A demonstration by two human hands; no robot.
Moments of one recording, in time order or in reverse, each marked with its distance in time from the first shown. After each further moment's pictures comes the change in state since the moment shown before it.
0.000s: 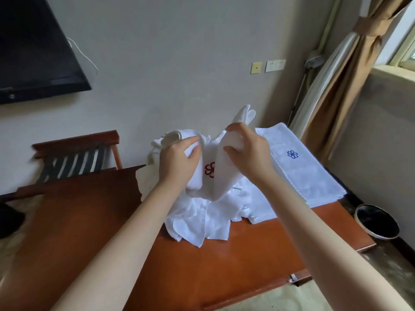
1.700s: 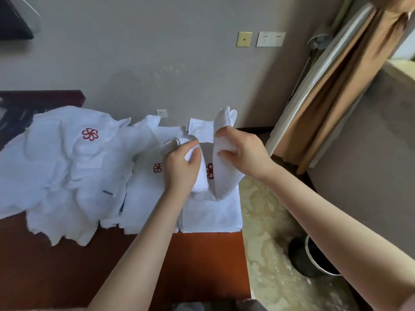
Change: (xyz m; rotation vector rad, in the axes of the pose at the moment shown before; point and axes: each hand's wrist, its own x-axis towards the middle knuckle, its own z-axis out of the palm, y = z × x) left_hand -0.007 0.223 0.378 -0.046 0.127 -0.415; right_hand 0.129 0.386 -0.170 0.080 -0.581 -0.224
